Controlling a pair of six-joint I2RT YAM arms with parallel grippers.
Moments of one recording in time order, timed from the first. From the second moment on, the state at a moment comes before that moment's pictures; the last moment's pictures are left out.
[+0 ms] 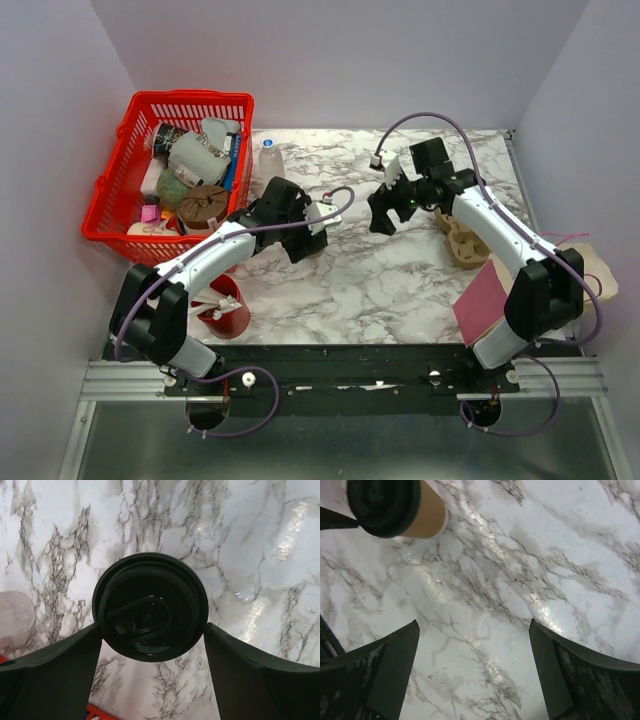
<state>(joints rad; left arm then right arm) -0.56 1.49 1.05 -0.41 0.30 0.64 0.39 1.60 1.37 -0.67 -0.50 -0.41</state>
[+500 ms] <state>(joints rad) -0.48 1.58 1.17 -0.46 0.28 0.47 0.24 1.69 1.39 -0.68 -0.34 -0.40</state>
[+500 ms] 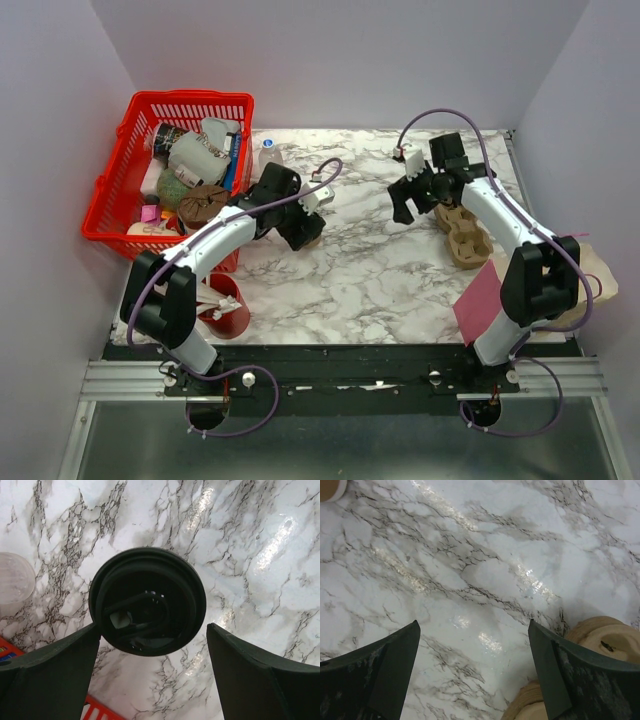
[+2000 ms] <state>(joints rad) -0.48 1.52 1.37 -0.48 0.29 0.29 -0.02 1.80 1.45 -0.84 0.03 -0.50</state>
